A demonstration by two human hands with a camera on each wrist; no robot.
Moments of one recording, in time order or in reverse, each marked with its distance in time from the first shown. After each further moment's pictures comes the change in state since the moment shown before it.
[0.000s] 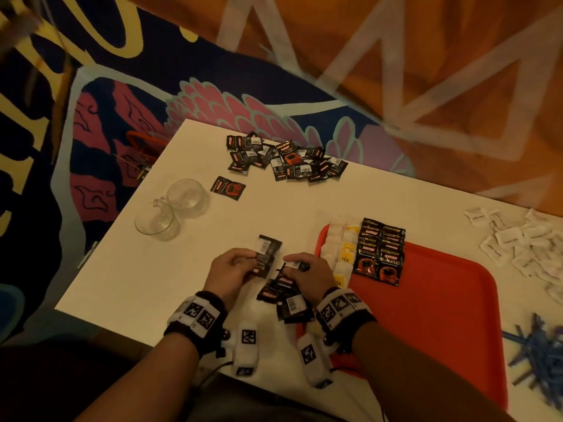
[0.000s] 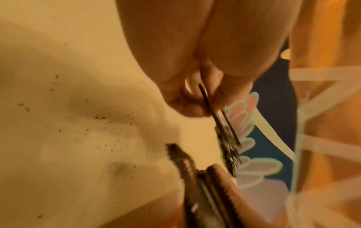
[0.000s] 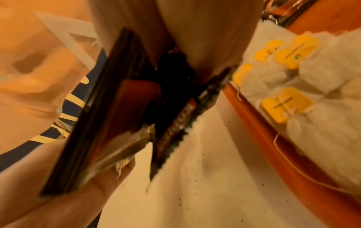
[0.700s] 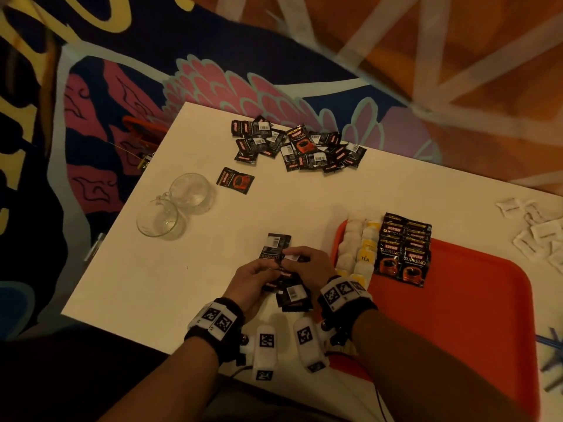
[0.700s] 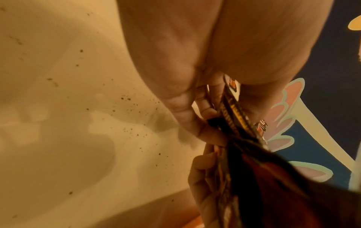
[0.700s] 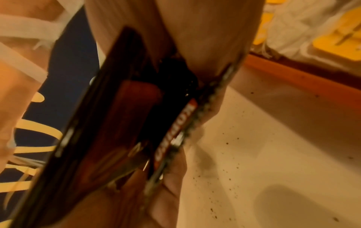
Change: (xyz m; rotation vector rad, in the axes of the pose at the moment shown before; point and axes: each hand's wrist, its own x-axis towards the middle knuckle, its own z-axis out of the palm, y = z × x) left_hand 0.022 -0.019 0.006 -0.157 -0.218 -0.229; right_hand 0.039 -0.002 0.030 0.205 -0.058 0.149
